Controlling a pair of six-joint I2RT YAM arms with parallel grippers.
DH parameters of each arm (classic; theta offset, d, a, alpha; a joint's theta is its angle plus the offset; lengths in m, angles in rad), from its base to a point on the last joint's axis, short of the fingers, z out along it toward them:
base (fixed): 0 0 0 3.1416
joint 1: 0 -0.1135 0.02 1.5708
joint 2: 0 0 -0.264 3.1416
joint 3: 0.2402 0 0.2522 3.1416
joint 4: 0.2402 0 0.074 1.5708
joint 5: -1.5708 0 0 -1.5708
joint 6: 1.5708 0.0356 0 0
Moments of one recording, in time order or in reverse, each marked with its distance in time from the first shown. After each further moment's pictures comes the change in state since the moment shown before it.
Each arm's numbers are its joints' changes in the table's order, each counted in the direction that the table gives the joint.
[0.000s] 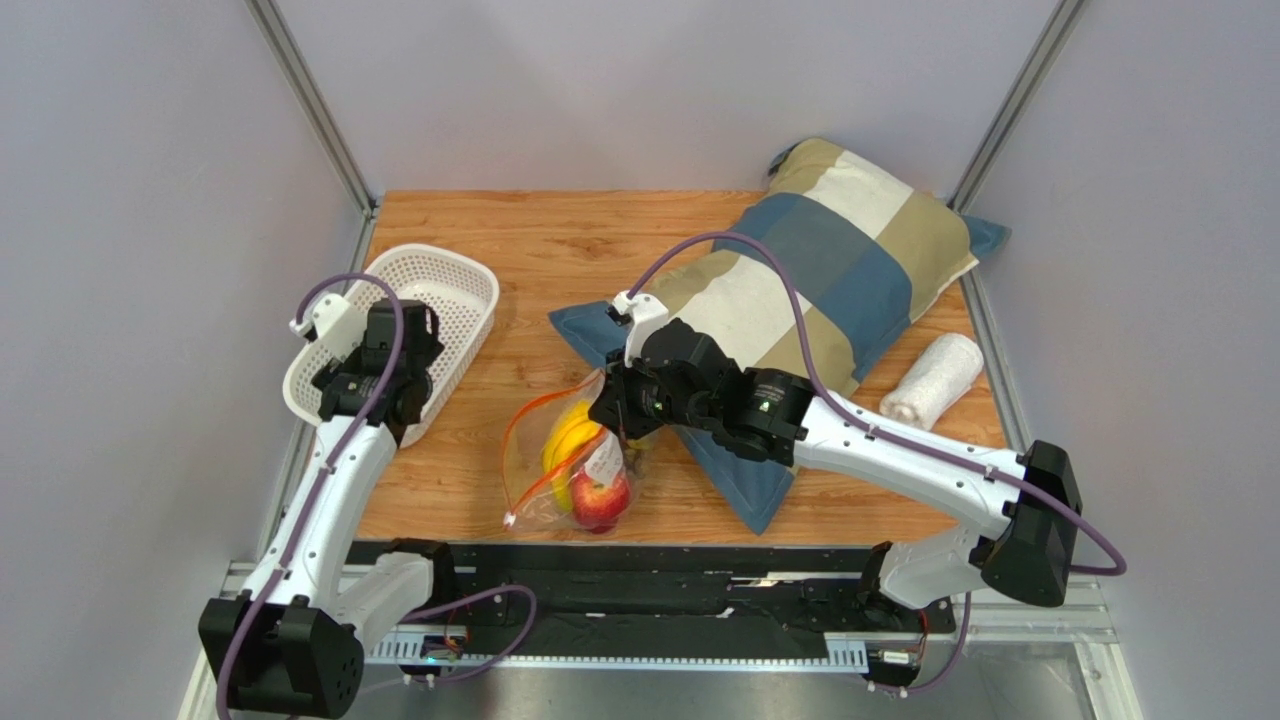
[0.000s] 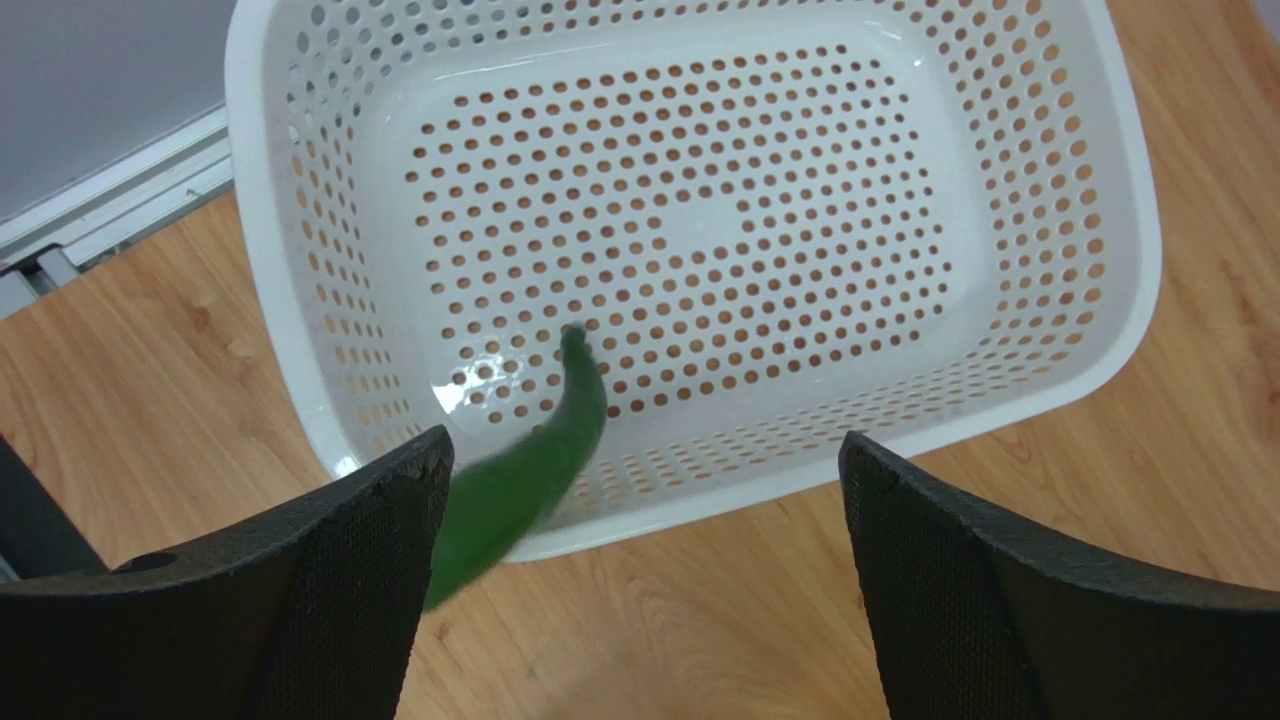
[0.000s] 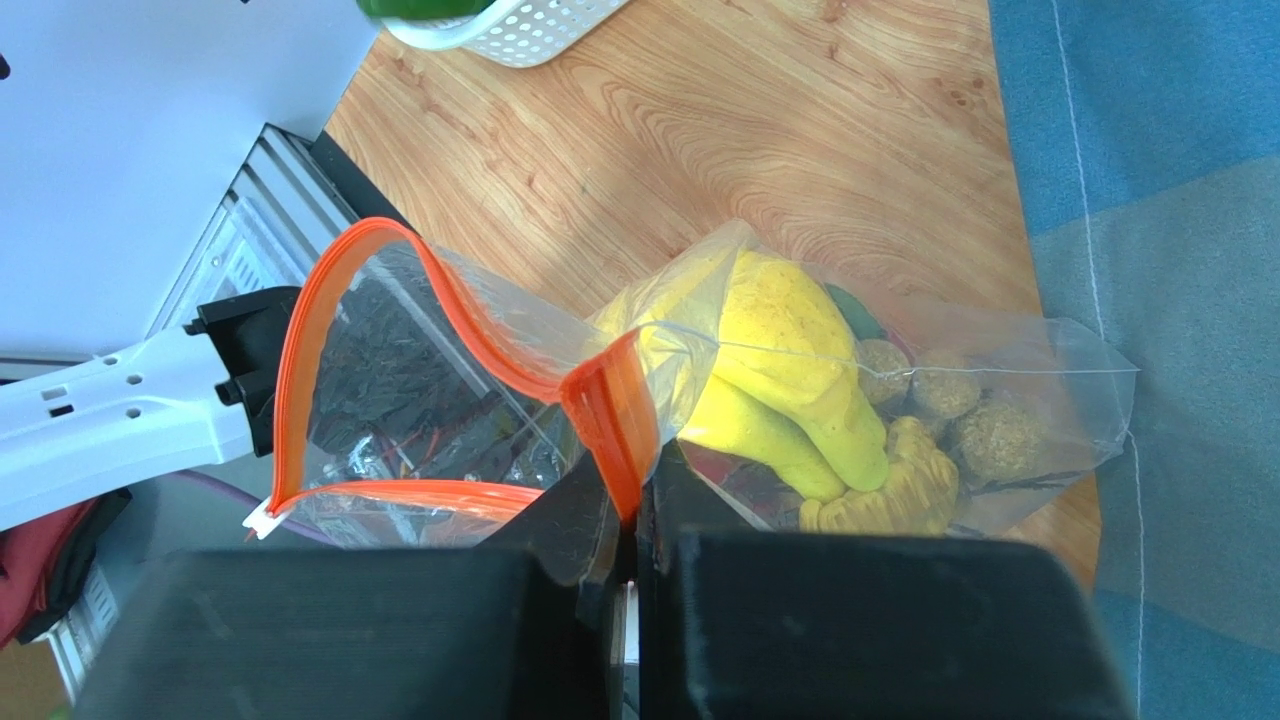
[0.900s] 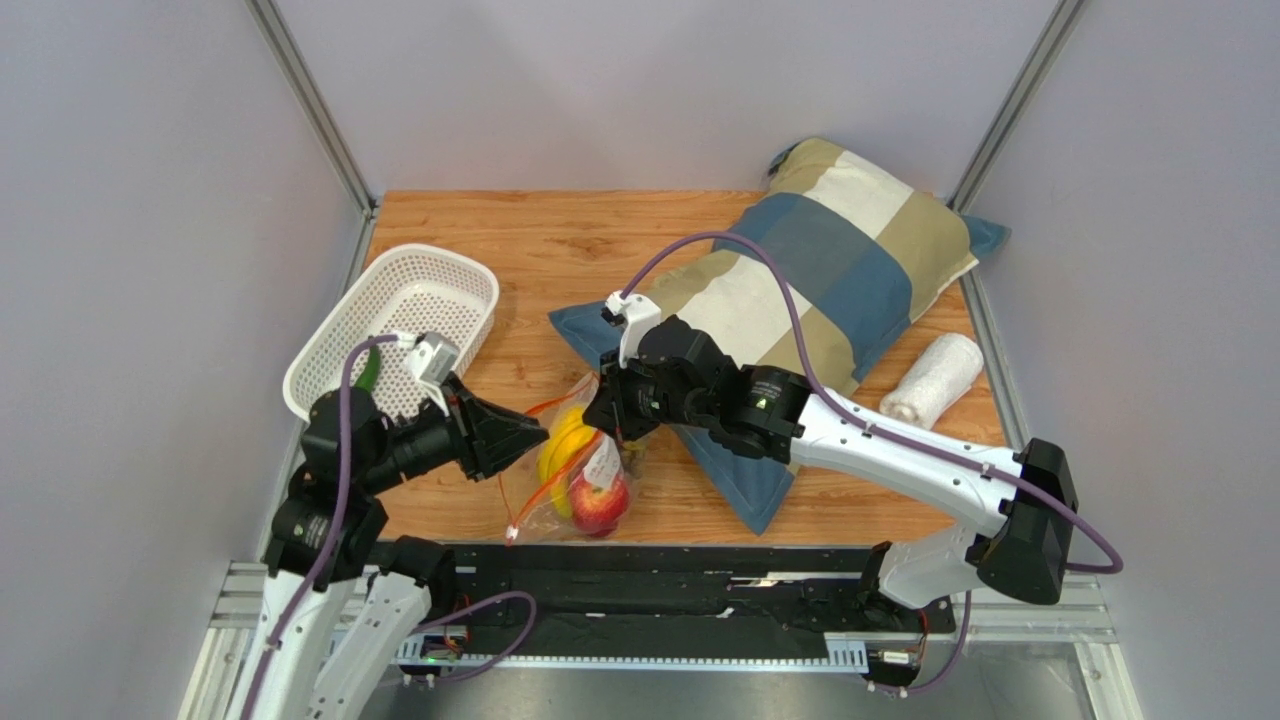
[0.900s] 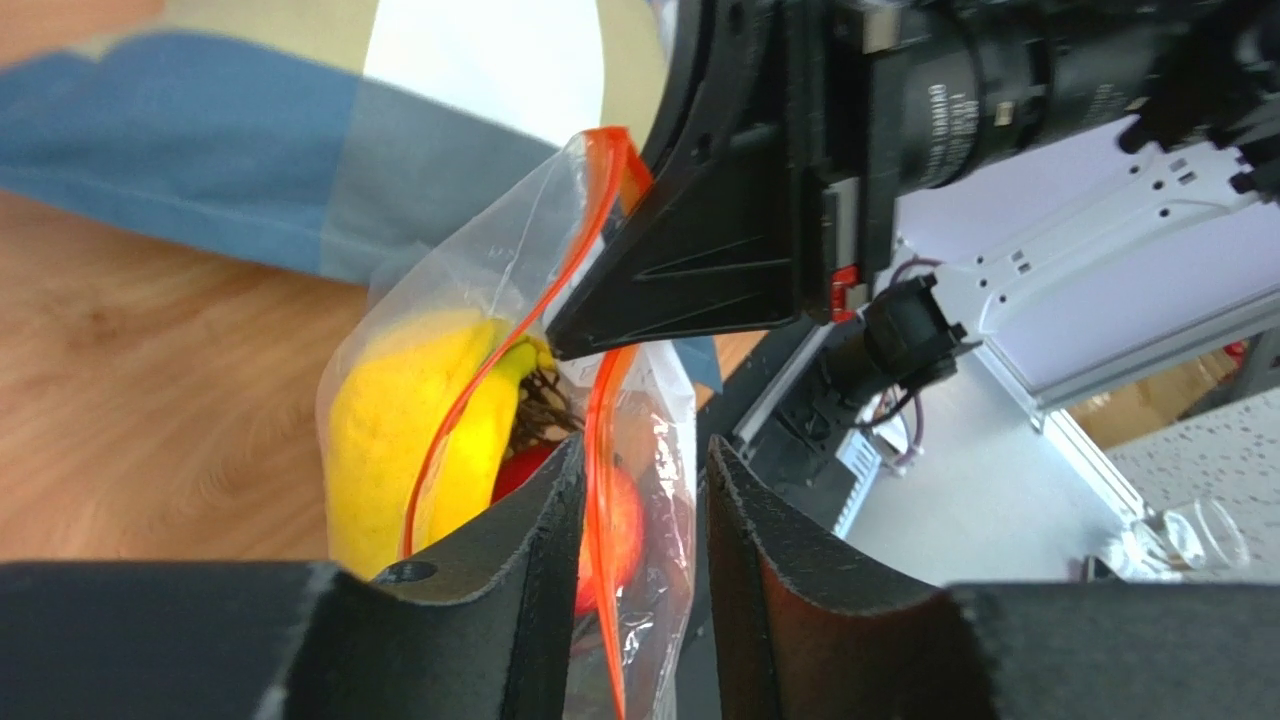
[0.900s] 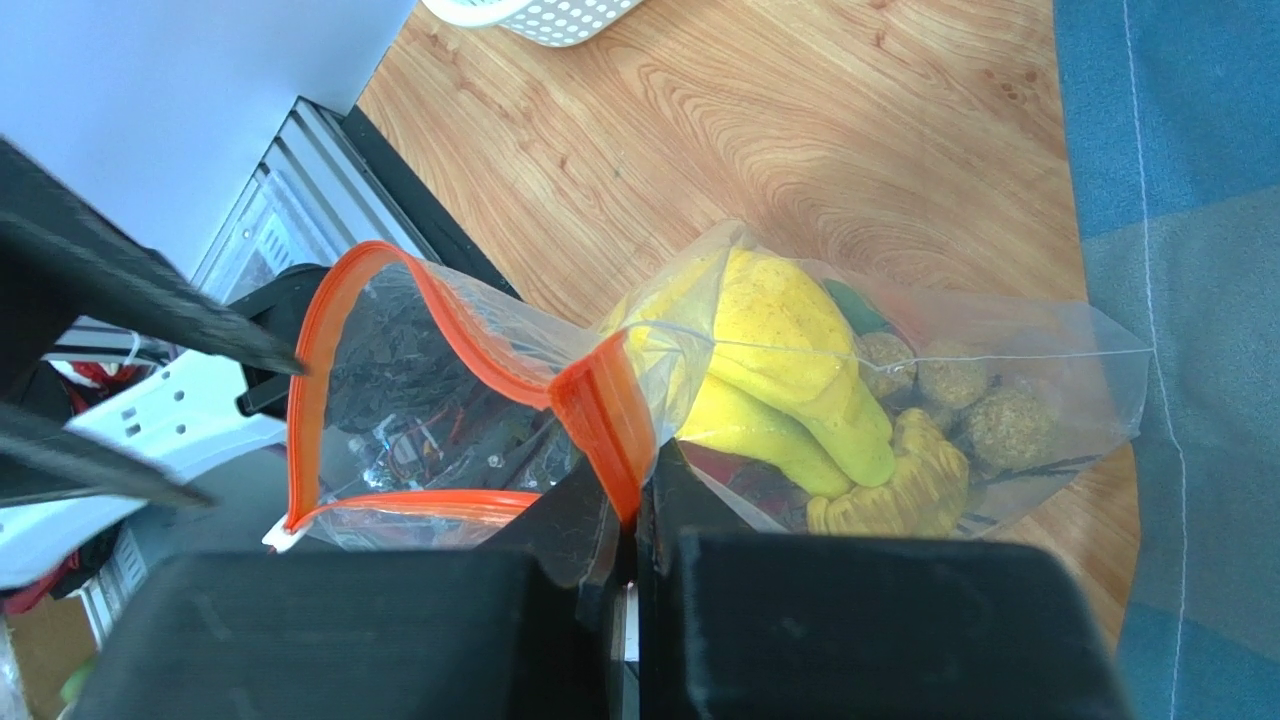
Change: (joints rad) left arm 0.158 -0.576 -0.098 -0.123 -1.427 0.421; right arm 0.001 0.014 0.023 0.008 0.056 -0.003
